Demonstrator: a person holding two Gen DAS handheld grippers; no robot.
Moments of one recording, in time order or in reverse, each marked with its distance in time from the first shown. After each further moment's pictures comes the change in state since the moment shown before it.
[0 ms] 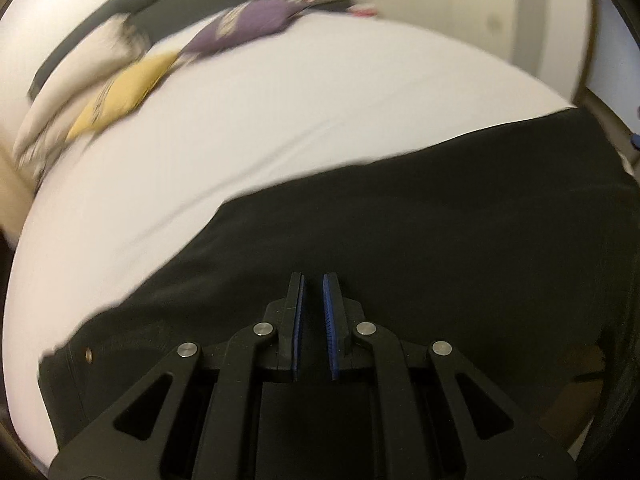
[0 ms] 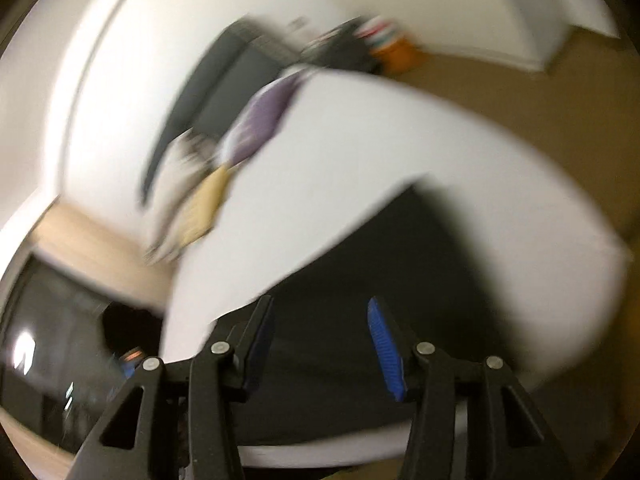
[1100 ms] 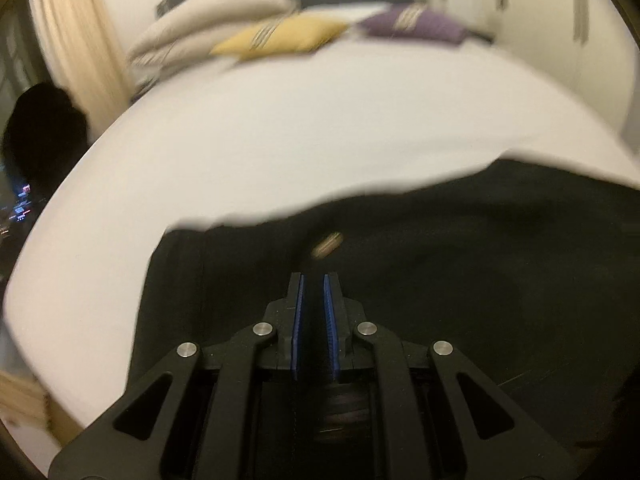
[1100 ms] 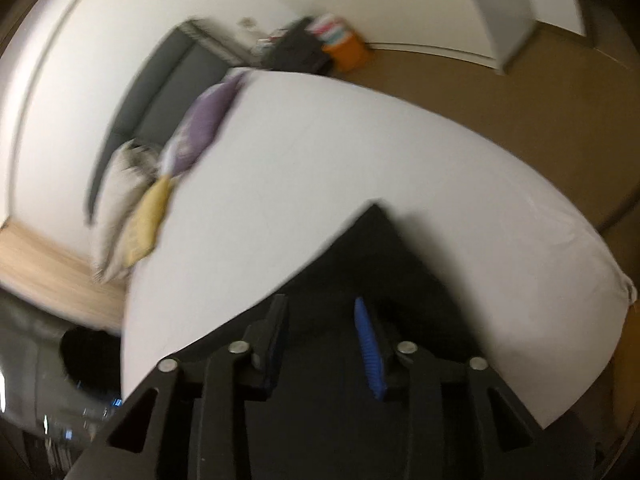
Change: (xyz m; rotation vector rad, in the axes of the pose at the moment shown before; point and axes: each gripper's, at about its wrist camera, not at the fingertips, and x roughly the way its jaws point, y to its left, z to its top) left arm -0.090 0.154 -0.144 -0.342 -0.077 0.199; right arm 0.014 -0.022 0.026 0.076 -0.024 -0.214
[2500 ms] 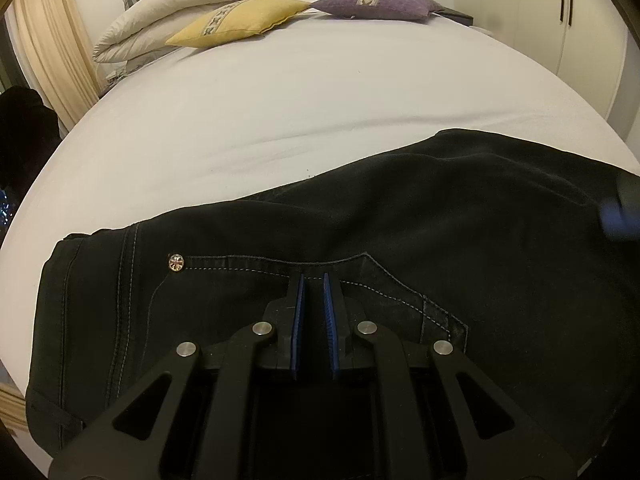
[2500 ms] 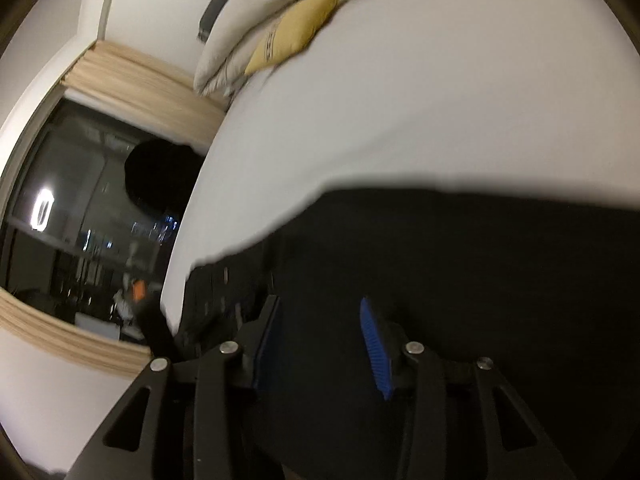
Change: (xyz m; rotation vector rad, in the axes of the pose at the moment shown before) left arm 0.062 -0.075 0.004 0.027 0.090 -0.036; right arm 0.174 0.208 -0.128 -0.390 0.530 0.305
